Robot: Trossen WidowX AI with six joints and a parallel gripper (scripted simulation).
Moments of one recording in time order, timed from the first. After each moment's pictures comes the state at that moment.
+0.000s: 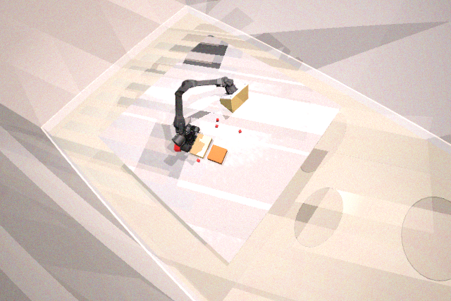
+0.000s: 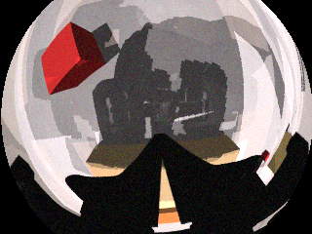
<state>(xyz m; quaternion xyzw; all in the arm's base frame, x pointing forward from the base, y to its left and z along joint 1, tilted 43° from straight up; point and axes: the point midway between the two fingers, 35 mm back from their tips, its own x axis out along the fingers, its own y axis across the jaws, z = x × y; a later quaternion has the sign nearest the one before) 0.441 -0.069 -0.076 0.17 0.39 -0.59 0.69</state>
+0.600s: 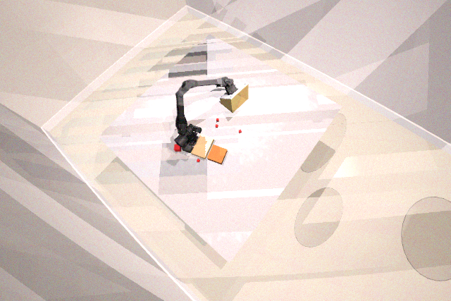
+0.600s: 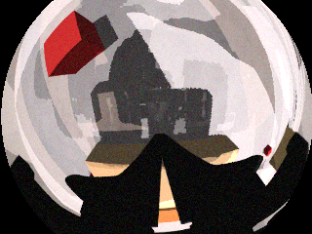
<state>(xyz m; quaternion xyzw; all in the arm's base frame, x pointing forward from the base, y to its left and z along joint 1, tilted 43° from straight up) 0.435 -0.059 -0.085 0.16 0.39 -0.59 0.69</state>
